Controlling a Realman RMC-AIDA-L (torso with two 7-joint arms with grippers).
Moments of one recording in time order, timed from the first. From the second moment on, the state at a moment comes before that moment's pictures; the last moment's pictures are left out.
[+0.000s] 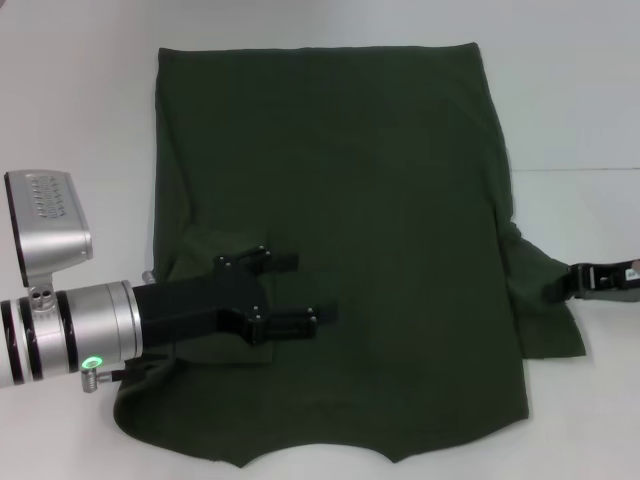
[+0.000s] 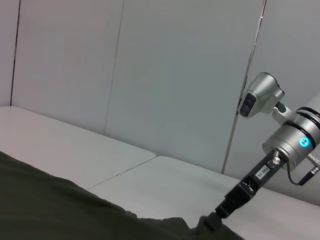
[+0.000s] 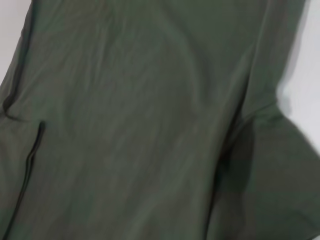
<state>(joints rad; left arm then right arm) -0.65 -2.12 0.65 0.49 1.92 1.42 -1.24 0.75 1.87 -0.78 -0.45 -2.33 -1.13 2.33</state>
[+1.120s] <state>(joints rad) -0.62 -2.12 0.60 0.50 1.89 1.45 -1.25 1.02 1.94 -0.85 -0.62 -2.56 -1.17 2.18</state>
